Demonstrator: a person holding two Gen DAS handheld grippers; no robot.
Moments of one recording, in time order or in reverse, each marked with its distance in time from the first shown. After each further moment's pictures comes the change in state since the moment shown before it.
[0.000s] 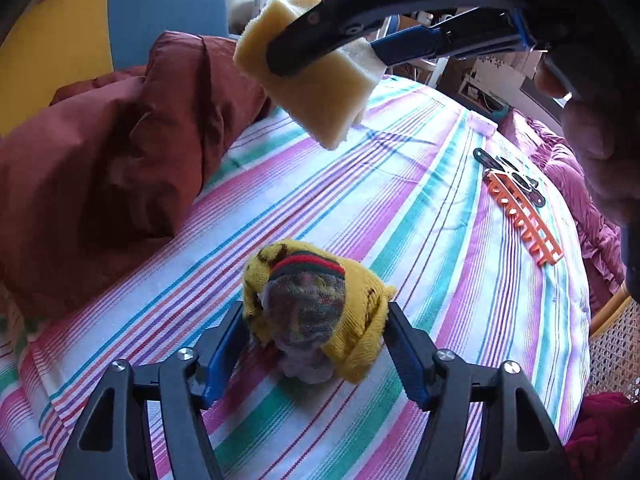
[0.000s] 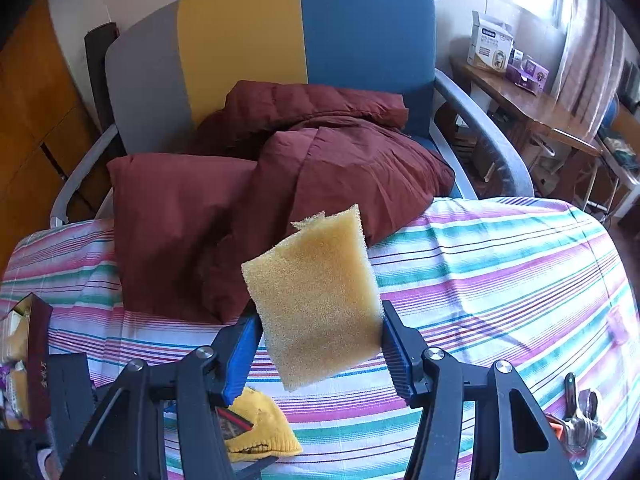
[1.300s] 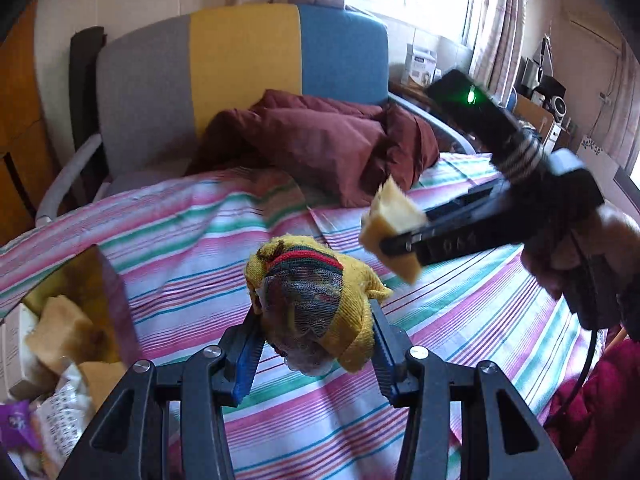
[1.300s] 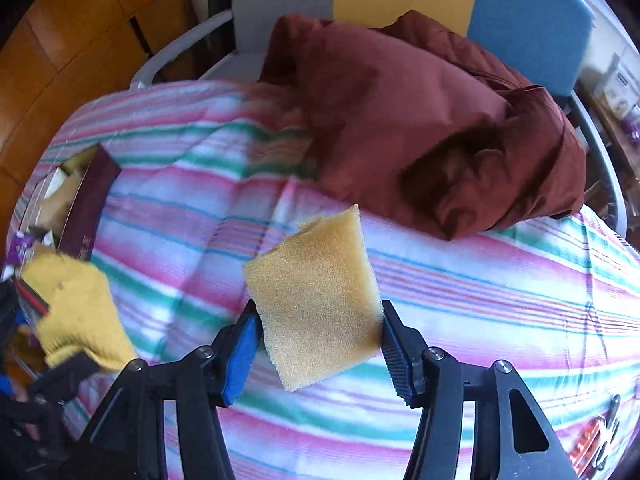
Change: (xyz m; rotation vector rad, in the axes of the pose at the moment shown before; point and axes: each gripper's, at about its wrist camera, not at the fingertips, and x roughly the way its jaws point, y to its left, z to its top) left arm -0.202 0.051 -0.137 -0.309 -0.209 0.373; right arm 0.024 0.169 -0.073 -0.357 0.231 0.169
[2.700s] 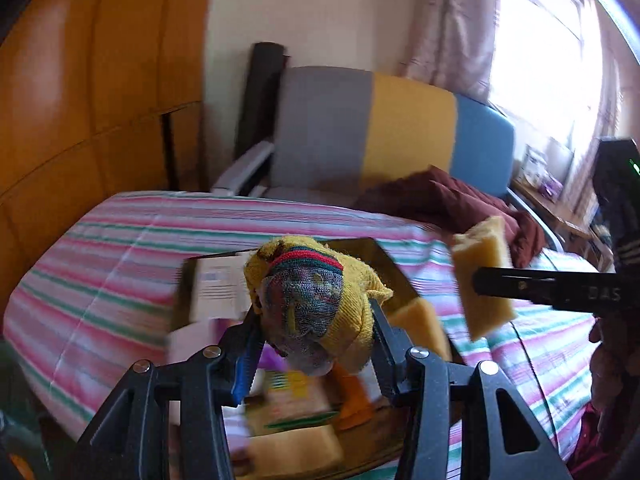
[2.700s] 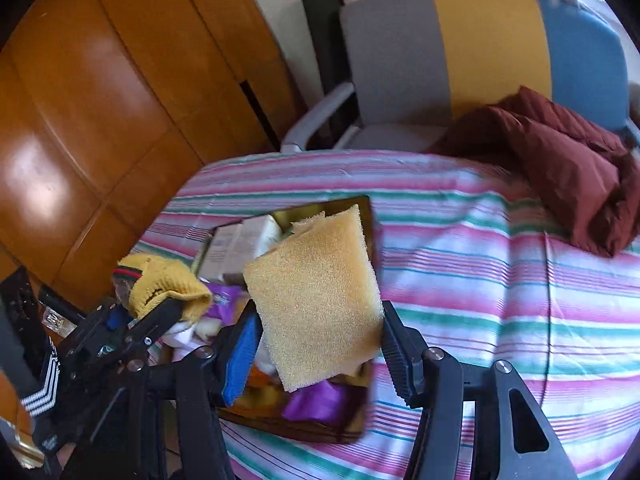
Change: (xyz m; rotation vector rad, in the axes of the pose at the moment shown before) left arm -0.180 0.189 -0.100 -0.345 -0.227 0.321; right arm -0.089 0.239 -0.024 0.015 -0.314 0.321
